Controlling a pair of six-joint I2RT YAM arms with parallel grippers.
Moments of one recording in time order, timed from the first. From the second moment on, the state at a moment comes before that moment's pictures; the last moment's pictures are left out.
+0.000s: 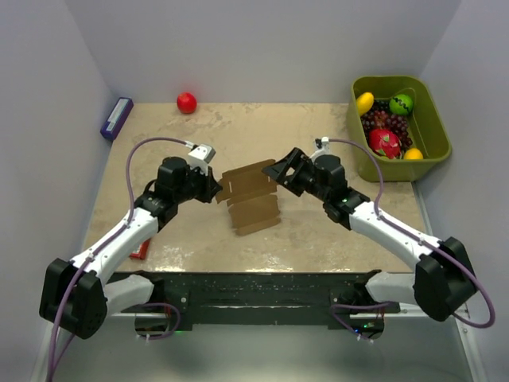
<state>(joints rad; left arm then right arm) -0.39 1.14 0.72 -0.09 0.29 -0.15 0.58 1.24 0.79 0.14 -0.11 1.03</state>
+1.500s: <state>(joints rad) -0.54 1.09 0.72 -0.11 0.20 -0.09 0.63 1.43 0.73 0.39 -0.04 1.50</state>
